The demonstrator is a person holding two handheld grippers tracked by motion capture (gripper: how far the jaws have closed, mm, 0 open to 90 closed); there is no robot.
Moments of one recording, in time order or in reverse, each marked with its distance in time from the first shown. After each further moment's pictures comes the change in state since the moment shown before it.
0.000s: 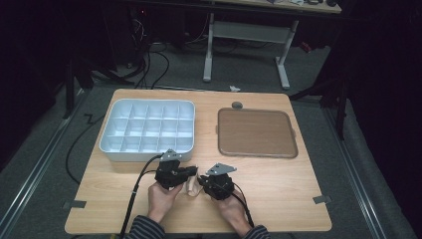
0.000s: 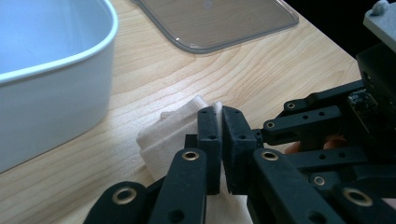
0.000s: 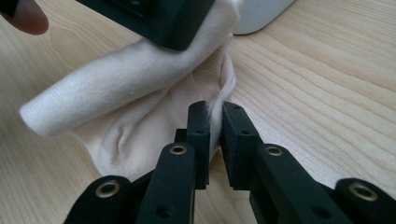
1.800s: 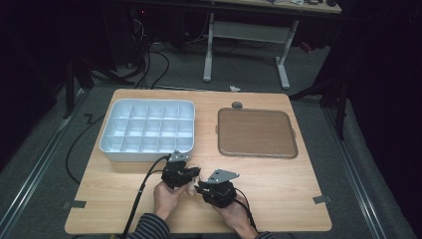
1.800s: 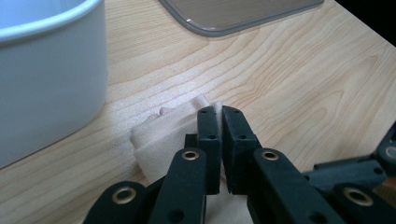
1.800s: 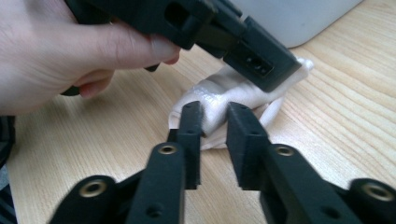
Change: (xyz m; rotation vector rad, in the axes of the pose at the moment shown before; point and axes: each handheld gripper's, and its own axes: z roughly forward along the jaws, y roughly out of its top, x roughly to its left) left arm 0.006 -0.007 0.025 0.041 0.039 0.009; right arm 0.017 -0.001 -0.026 -0.026 0.091 -0.088
